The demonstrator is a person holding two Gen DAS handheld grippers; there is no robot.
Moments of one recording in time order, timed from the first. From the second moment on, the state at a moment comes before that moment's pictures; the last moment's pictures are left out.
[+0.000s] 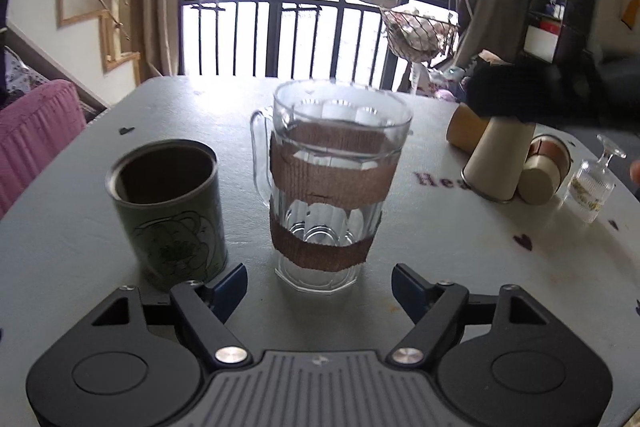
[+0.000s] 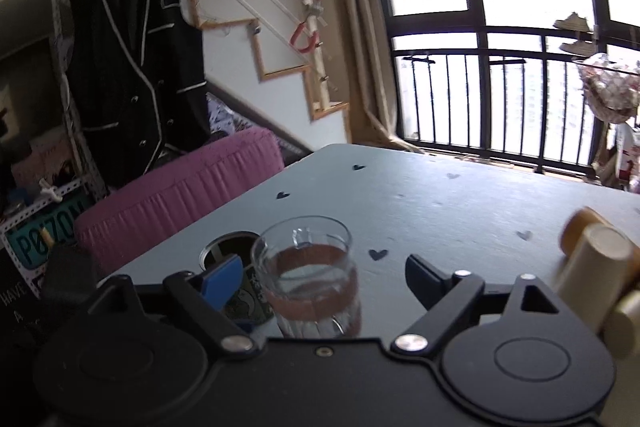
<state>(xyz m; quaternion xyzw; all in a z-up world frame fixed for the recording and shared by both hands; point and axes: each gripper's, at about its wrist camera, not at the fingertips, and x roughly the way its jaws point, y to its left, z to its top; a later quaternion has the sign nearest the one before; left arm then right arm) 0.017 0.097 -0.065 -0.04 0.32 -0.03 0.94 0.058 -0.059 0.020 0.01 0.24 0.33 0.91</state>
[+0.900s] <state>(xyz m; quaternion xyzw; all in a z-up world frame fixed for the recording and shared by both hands) -0.078 0.066 -0.027 -0.01 0.25 0.06 0.97 -0.031 -0.139 -0.016 -0.02 0.21 0.19 0.96</state>
